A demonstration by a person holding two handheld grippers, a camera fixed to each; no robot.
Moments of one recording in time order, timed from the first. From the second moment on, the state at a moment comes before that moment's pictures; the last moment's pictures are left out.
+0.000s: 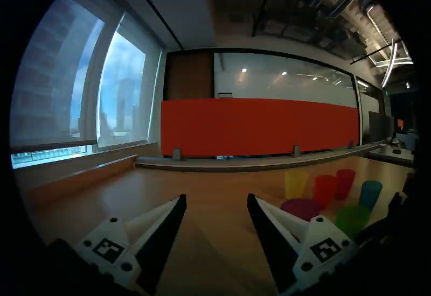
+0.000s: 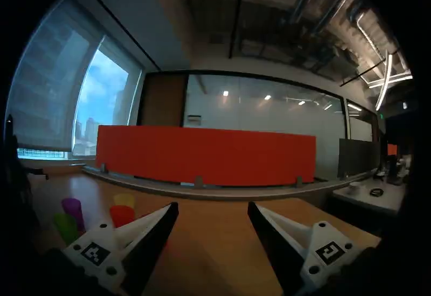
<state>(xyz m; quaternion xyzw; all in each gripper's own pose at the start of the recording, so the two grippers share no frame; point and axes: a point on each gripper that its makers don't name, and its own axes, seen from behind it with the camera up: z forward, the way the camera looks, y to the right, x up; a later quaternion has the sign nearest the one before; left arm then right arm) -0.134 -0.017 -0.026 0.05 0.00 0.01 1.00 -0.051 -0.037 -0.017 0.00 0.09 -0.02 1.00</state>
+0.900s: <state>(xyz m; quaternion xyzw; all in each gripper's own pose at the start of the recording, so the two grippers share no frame) -0.134 -0.018 -0.026 0.05 0.00 0.01 1.00 -0.096 -0.025 0.004 -0.02 0.06 0.01 1.00</state>
